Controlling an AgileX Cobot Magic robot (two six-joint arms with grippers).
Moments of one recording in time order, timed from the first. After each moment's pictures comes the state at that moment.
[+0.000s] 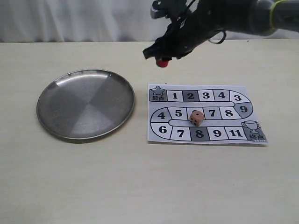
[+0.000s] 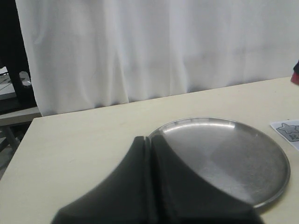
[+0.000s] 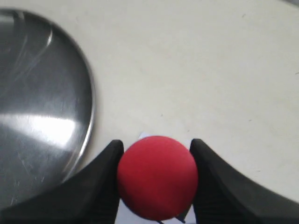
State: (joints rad) left arm 0.01 0.00 0.00 0.15 0.18 -0.10; right arm 0.38 2.03 -1.58 0.12 0.51 -0.15
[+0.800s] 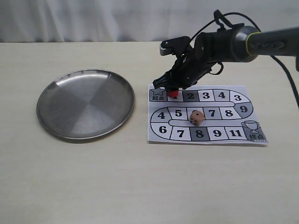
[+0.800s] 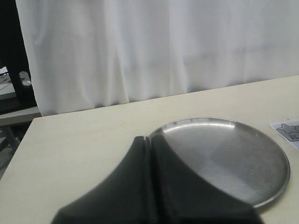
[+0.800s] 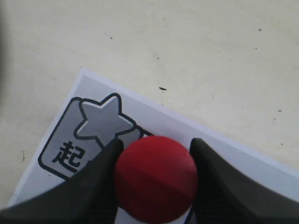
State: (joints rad) left arm 0.01 0.00 0.00 0.15 0.18 -0.10; right arm 0.33 2.24 -1.55 0.11 0.48 -0.12
